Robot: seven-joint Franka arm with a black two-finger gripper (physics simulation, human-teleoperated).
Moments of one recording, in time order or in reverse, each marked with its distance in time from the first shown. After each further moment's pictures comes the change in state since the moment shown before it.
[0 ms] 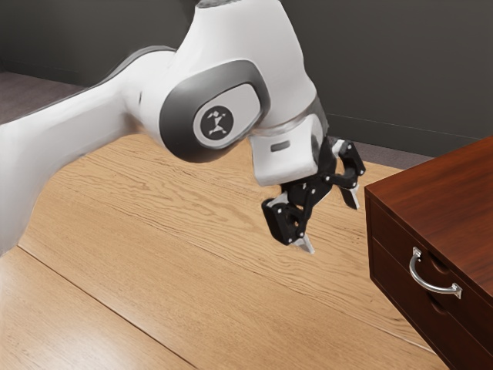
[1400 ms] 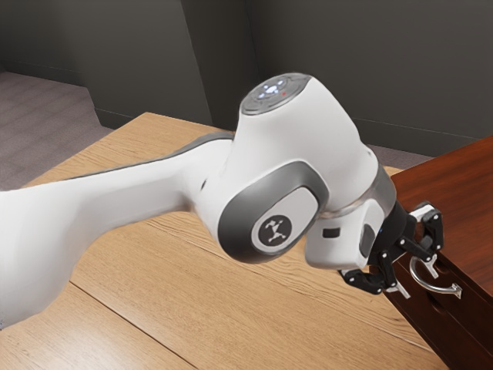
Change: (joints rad) arm -0.145 0.008 0.001 -0.213 -0.055 0.434 0.266
